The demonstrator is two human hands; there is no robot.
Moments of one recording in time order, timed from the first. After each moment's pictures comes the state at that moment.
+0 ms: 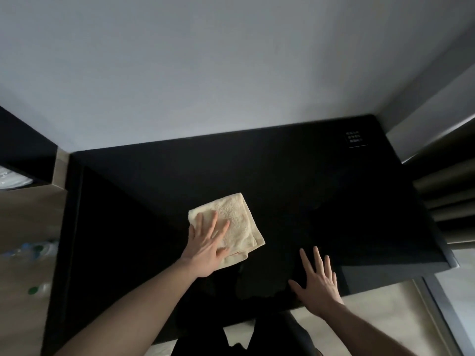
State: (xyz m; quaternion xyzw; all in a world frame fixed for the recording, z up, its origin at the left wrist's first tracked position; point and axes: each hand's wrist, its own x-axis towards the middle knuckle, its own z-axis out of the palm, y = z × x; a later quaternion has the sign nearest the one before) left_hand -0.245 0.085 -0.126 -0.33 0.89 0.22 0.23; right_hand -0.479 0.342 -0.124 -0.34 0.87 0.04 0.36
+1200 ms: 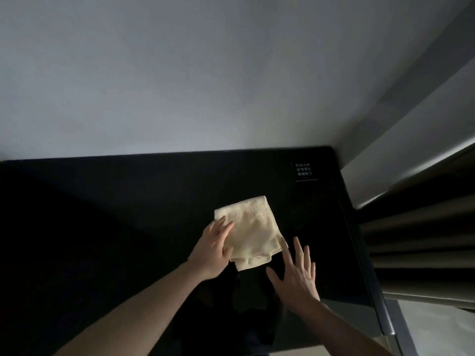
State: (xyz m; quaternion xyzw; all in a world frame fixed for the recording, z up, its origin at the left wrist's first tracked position) left_hand -0.522 0.149 -0.109 -0.40 0.84 0.37 0.06; right_hand -0.719 0.327 -0.096 -0.41 0.85 -0.04 0.33
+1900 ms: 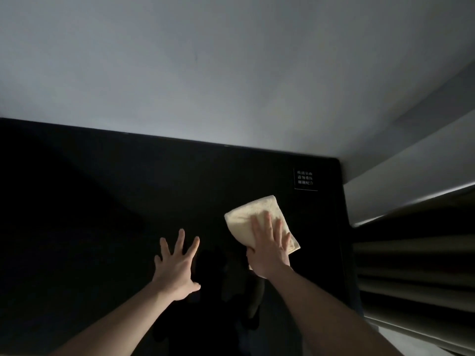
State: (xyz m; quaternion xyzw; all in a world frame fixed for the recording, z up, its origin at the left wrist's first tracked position) left_hand -0.501 0.184 -0.116 -0.51 0.76 0.29 0.27; right_hand -0.758 0.235 -0.120 -0.54 0.77 0.11 0.32
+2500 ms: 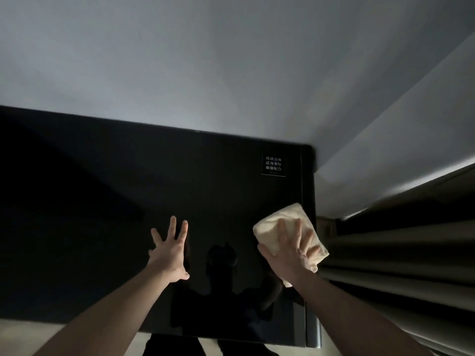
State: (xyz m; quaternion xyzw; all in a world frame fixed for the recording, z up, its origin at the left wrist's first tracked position) left_hand -0.604 0.239 -0.101 -0.59 0.70 0.30 0.29; right_hand -0.907 0.338 -0.114 -0.39 0.84 0.07 0.38
